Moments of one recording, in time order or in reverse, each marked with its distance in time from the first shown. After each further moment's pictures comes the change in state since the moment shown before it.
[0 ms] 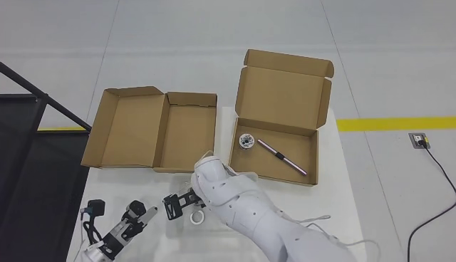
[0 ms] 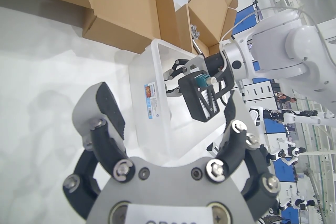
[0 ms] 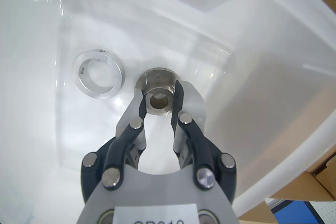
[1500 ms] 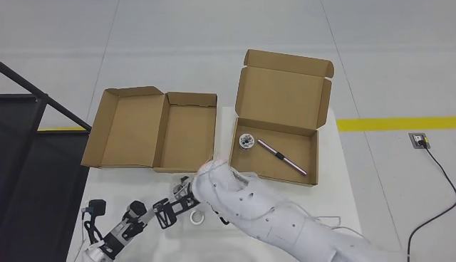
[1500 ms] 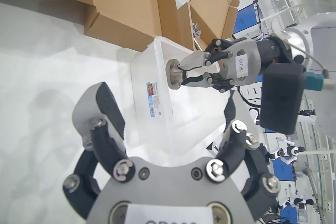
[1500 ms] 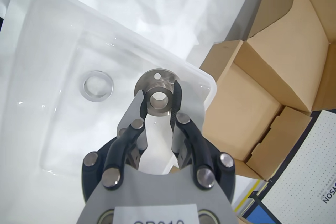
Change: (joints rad) left arm -0.011 0.012 0.019 0.012 -0.006 0.003 0.003; right arm -0.196 0.351 0.267 -0.833 -0.128 -0.023 0.211
